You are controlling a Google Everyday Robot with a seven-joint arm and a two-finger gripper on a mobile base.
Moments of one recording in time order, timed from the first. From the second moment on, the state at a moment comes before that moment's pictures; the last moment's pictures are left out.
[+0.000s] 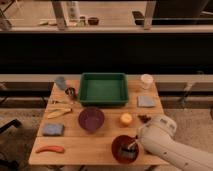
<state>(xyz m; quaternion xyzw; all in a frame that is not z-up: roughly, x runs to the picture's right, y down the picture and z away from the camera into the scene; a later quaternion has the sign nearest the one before) 0.178 0.222 0.703 -0.16 -0.02 -0.16 0.97</state>
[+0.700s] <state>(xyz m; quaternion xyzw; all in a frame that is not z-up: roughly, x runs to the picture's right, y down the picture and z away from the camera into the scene) 0.126 0.216 0.715 -0.15 -0.04 -0.19 0.97</state>
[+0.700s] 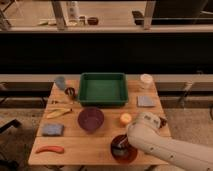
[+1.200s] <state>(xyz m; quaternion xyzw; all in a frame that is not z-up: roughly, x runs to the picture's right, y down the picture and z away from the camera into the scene) 0.139 0.220 0.700 -0.14 -0.02 -0.19 0.97</state>
